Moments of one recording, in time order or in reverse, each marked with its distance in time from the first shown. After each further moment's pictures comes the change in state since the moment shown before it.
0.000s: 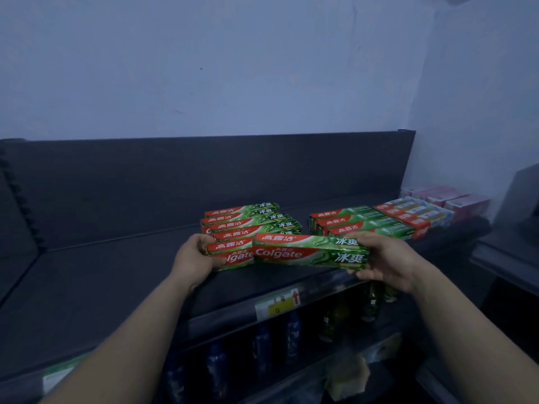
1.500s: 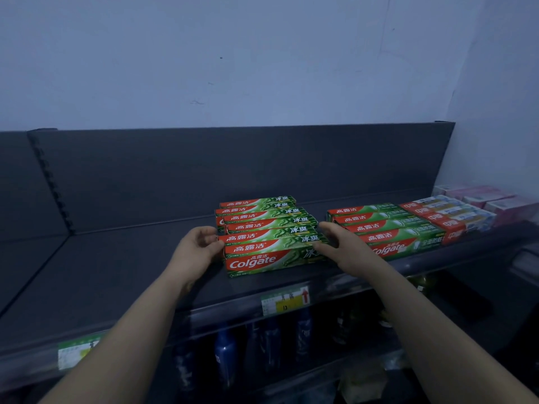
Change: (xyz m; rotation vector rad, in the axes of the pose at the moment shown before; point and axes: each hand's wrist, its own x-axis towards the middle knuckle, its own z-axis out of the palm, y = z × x) left_hand -0.026 0.008 -0.006 -0.088 0.063 0.064; right_hand 0.060 0.020 0.053 -0.815 -0.086 -0.357
